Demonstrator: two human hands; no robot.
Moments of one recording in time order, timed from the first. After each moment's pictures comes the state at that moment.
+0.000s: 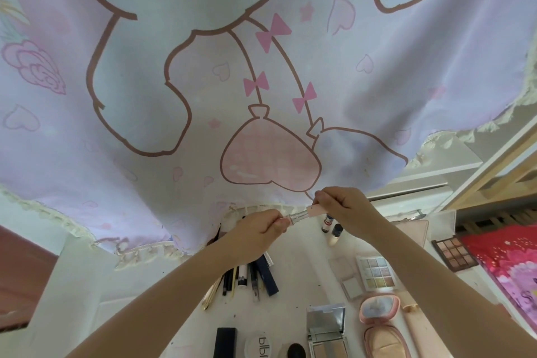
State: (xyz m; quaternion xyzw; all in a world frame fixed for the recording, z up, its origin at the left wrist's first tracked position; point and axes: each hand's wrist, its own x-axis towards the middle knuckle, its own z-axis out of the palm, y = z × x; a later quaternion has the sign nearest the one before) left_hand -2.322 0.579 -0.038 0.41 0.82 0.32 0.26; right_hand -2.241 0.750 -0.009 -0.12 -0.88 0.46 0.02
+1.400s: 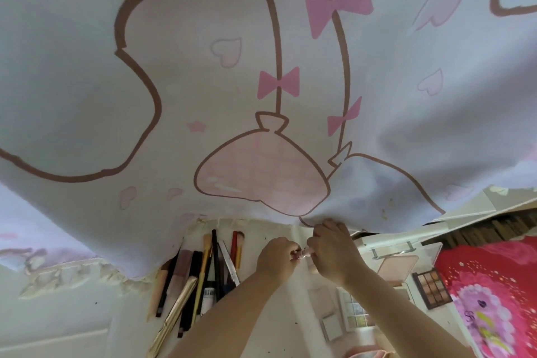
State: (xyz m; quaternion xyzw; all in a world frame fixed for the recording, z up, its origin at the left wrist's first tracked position) left_hand -2.348 0.693 -0.189 0.33 0.85 0.30 0.28; right_hand -2.291 0.791 -0.119 -0.06 -0.98 -0.11 -0.13
